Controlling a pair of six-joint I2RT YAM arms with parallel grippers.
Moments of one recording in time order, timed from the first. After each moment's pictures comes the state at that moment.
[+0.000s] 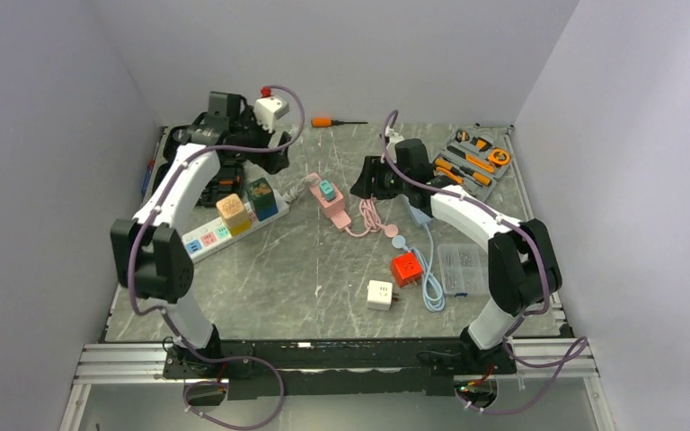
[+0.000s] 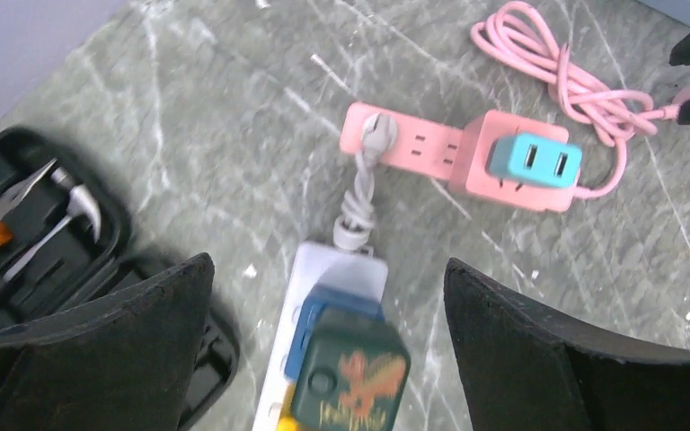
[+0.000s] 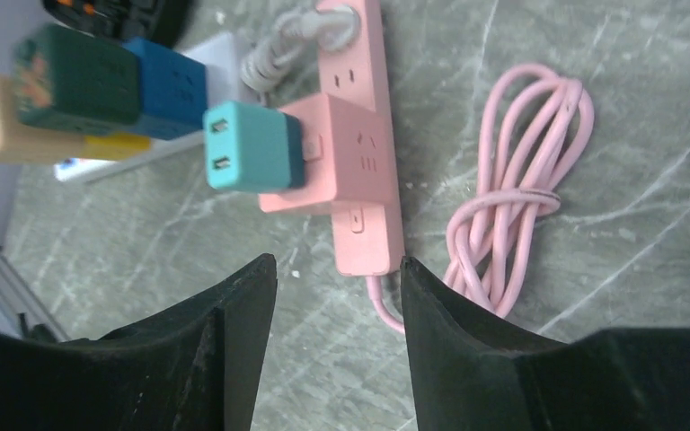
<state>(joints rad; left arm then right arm) -0.17 1.68 1.58 -0.61 0.42 0.38 0.45 1.66 1.15 -0.09 -0.31 0.40</state>
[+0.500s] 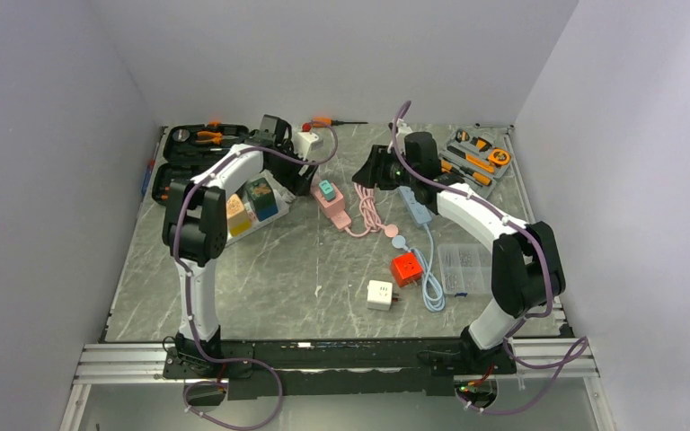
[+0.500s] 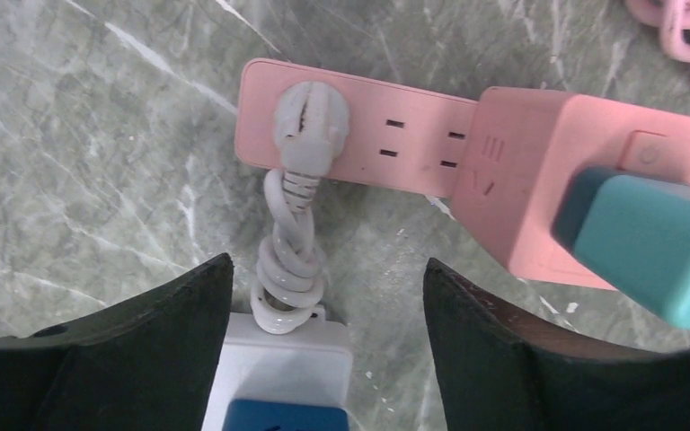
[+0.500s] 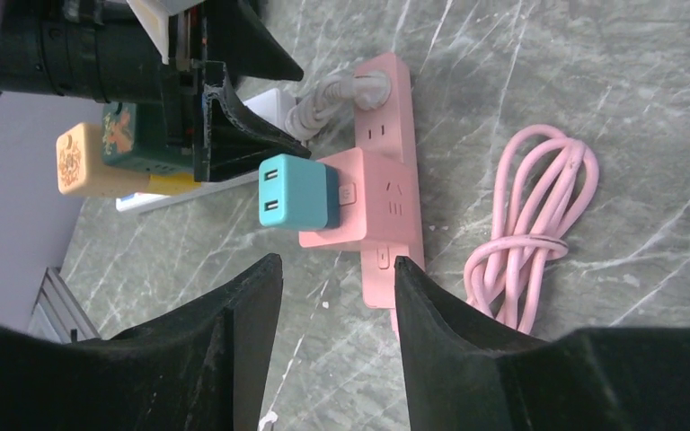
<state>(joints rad) -0.29 2.09 1.70 -0.62 0.39 0.39 0.40 1.63 1.18 -0.02 -0.38 0.45</state>
